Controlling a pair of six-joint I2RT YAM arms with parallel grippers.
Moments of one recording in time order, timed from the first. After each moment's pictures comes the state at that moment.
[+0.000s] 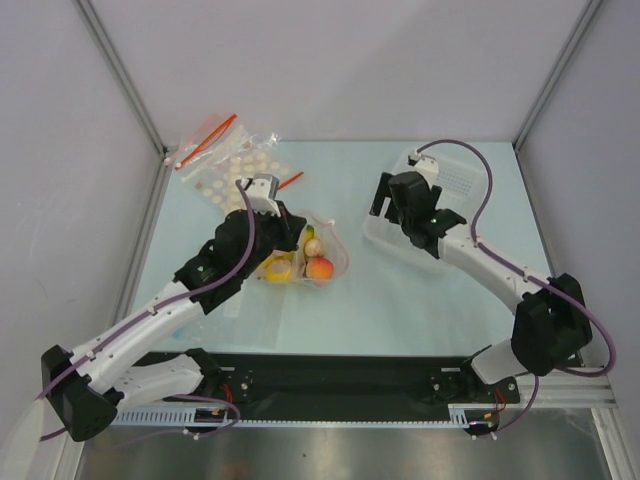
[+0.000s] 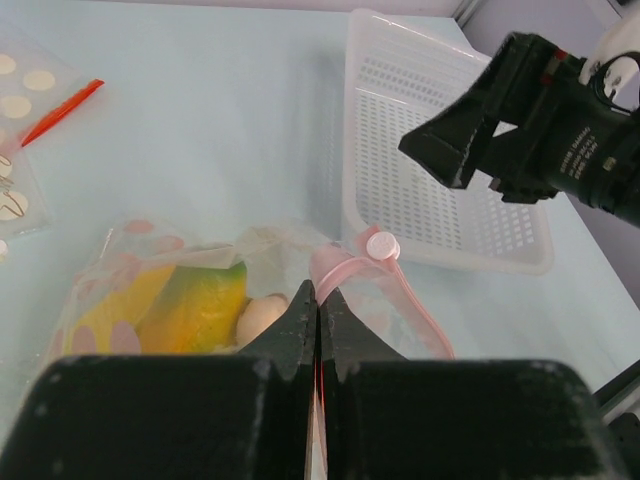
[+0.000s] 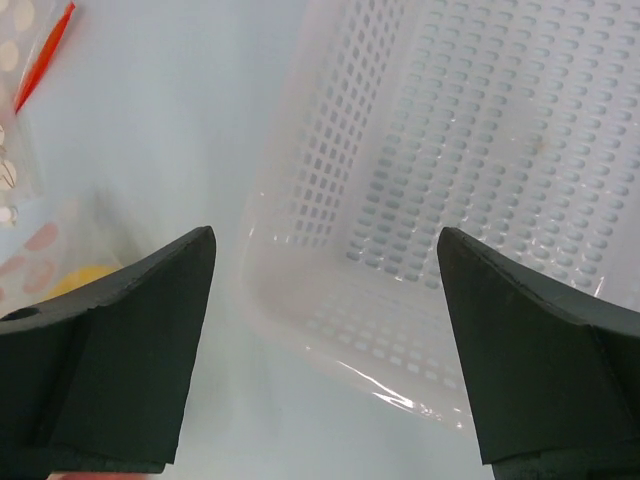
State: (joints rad) left arm -0.76 1.01 0.91 -0.13 -0.23 -0.43; right arm 0.55 1.43 1.09 -0.24 0.44 0.55
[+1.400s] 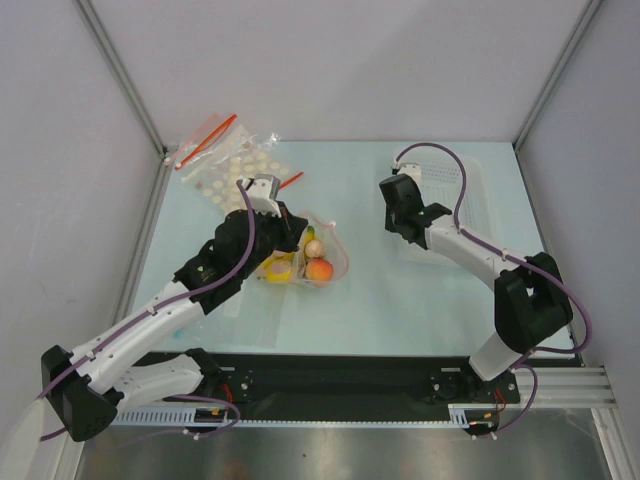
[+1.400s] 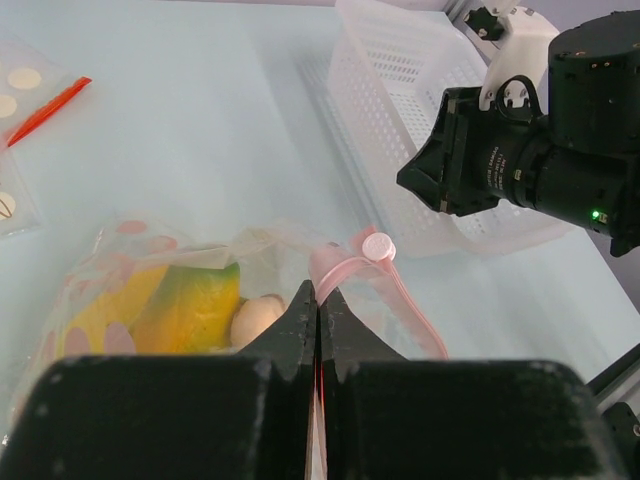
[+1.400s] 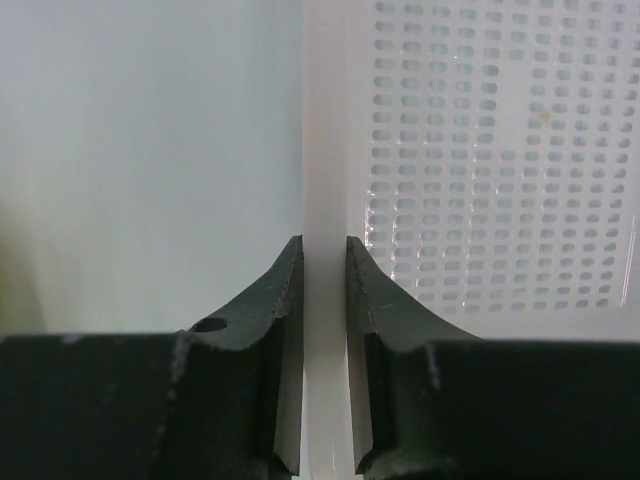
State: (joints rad) left arm -0.76 1.01 0.91 -0.13 -0.21 -0.43; right arm 0.53 1.60 1.17 -0.36 0.42 0.39
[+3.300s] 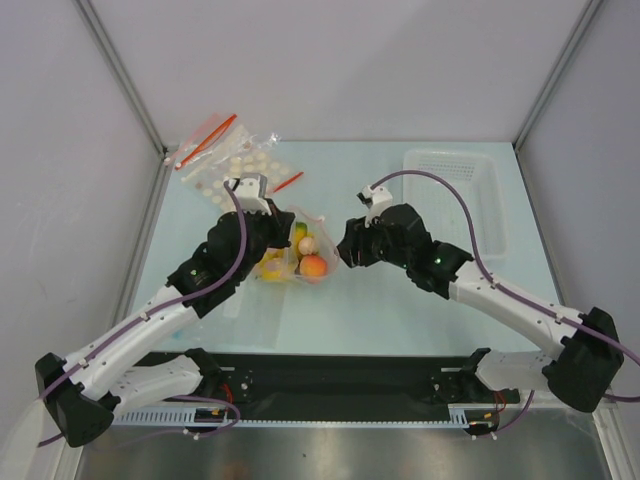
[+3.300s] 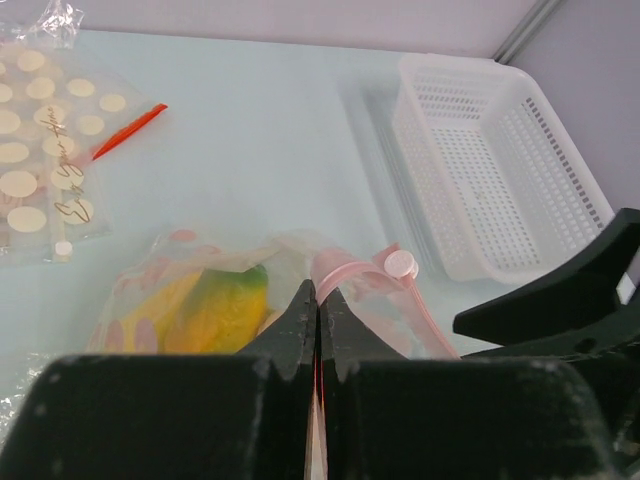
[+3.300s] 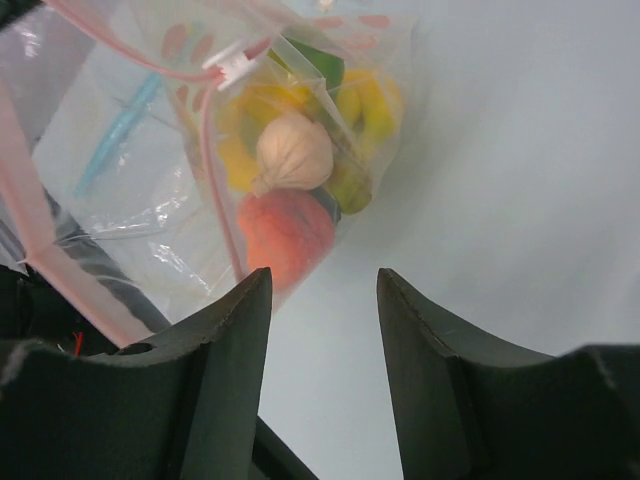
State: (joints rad) left arm -0.76 0.97 0.91 -0.14 -0.34 -0.41; right arm 0.80 1.24 0.98 -0.19 -0.03 0.38
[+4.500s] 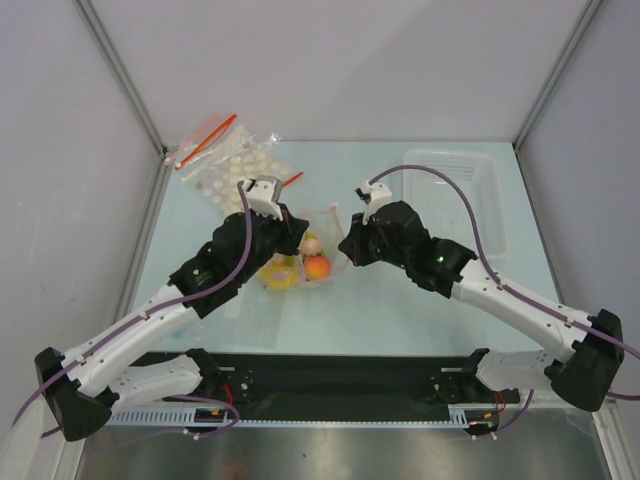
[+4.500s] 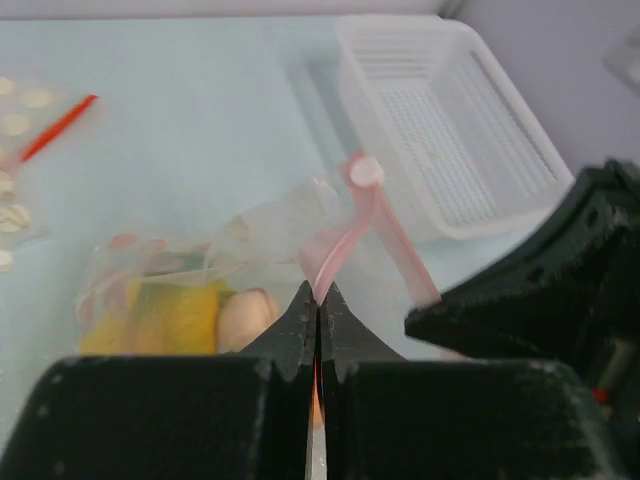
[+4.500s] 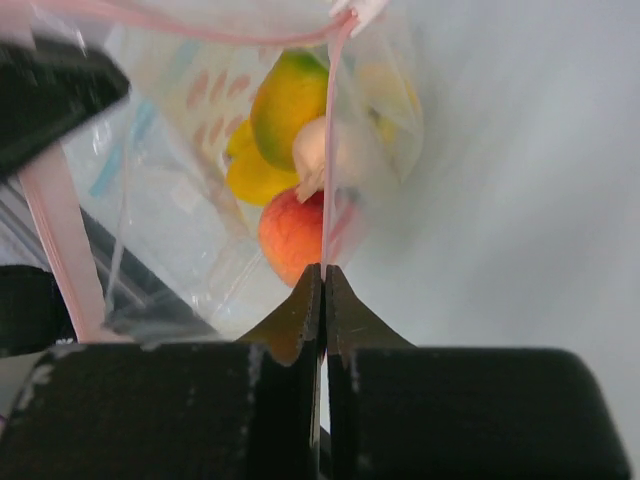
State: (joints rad) left arm -0.81 0.97 0.93 -0.18 -0.29 -0.39; right arm 0.88 1.24 1.07 -0.29 0.05 0.45
